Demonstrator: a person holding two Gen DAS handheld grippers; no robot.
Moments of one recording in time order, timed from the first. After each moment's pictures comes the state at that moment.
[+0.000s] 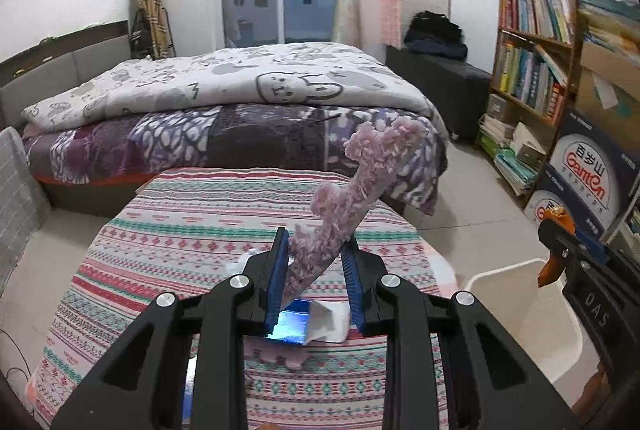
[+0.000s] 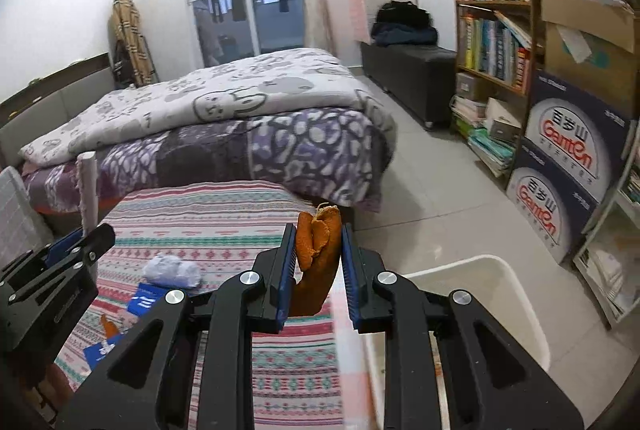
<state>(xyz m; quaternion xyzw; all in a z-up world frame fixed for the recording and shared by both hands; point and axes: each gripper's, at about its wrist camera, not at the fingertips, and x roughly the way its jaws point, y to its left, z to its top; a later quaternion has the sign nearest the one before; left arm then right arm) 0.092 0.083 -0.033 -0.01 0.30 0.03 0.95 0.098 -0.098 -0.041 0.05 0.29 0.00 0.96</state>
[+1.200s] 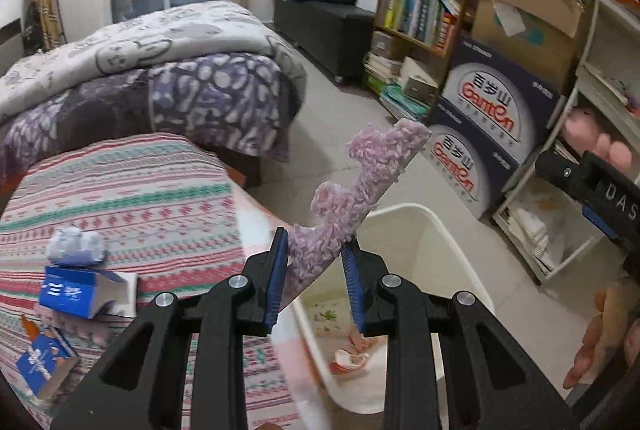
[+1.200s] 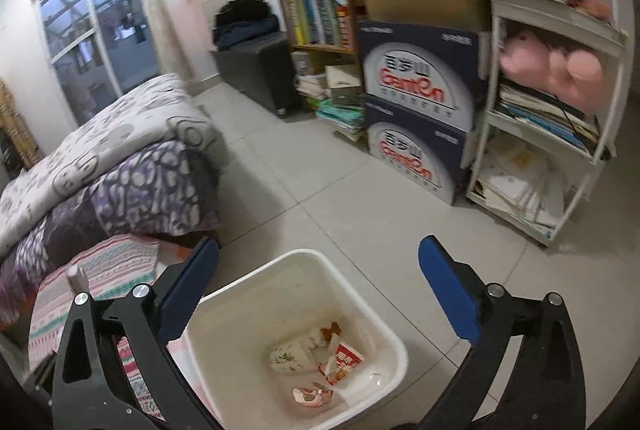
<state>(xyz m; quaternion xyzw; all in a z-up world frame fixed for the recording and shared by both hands) 0.111 -0.087 -0.077 0.01 0.38 -0.16 0.91 0.066 -0.285 -0.052 0.17 0.30 -0.23 0.91</state>
